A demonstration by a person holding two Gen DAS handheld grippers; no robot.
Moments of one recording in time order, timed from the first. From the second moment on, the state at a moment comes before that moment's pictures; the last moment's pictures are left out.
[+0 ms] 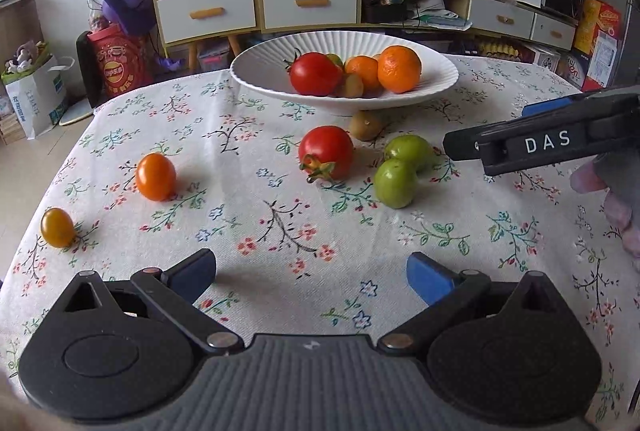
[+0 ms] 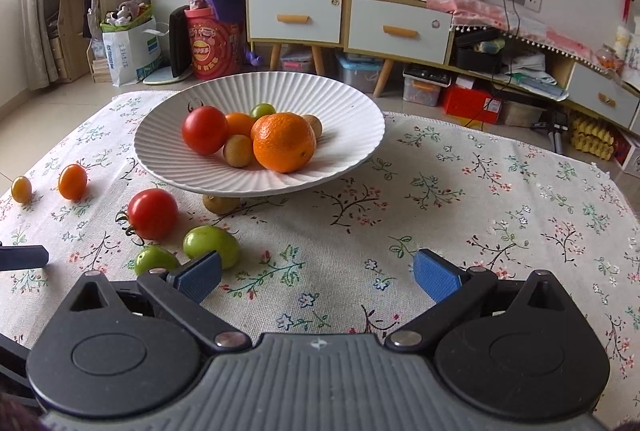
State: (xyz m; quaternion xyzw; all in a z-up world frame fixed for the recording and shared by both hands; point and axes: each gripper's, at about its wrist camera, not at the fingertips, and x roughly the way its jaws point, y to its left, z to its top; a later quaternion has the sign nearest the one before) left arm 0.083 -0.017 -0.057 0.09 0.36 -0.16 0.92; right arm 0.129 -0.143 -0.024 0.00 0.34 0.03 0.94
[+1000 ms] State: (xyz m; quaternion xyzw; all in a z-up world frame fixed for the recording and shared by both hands) left arm 0.100 -0.038 -0.042 0.05 0.36 -0.17 0.92; right arm 0.133 -0.146 -0.026 -0.02 0.37 0.06 0.93
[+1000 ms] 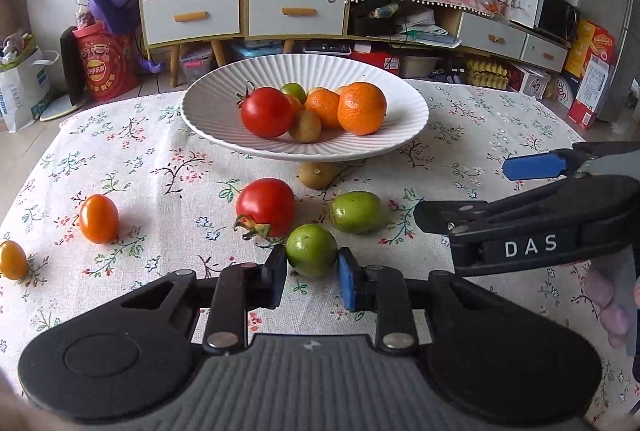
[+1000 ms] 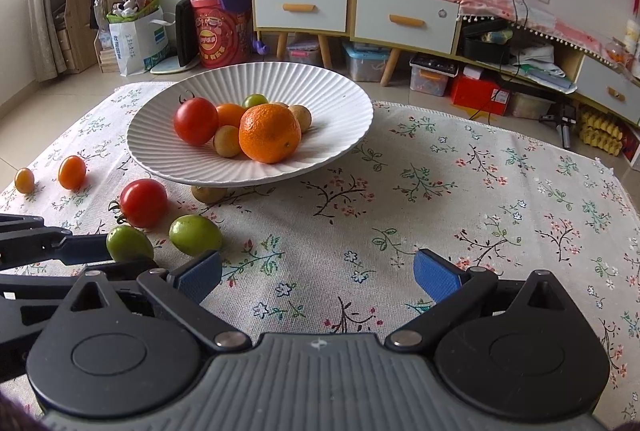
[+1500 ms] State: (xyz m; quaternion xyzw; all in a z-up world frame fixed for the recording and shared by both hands) left arm 0.097 0.008 -0.043 0.06 0.38 -0.13 0.91; right arm 0.138 -0.101 -0.035 -0.06 0.39 0.12 0.91
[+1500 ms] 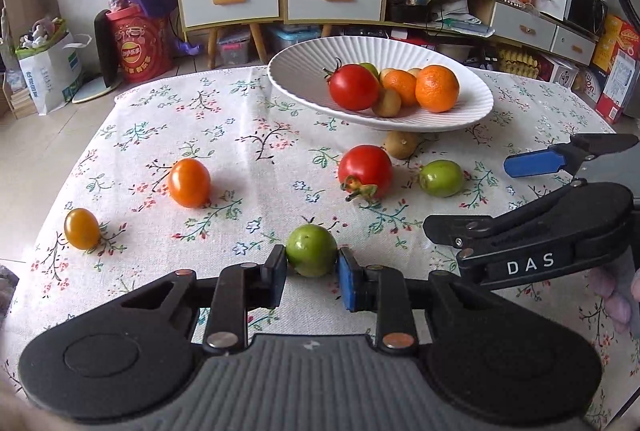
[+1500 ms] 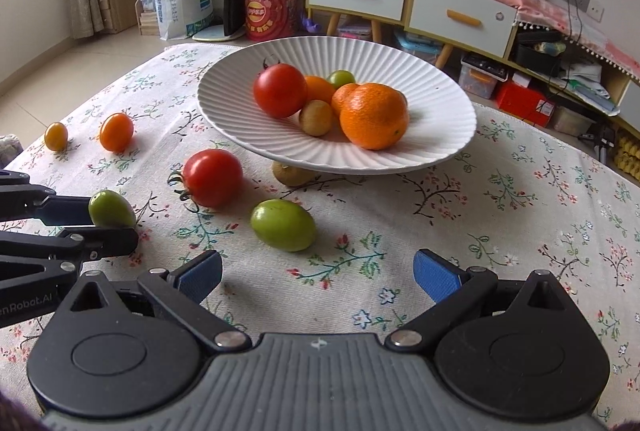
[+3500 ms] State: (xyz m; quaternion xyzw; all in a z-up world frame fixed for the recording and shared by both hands) left arm 0.092 0.027 -0.008 0.02 0.36 -0.15 0.92; right arm 0.120 -0.157 0.027 0.02 0.32 0.13 0.94
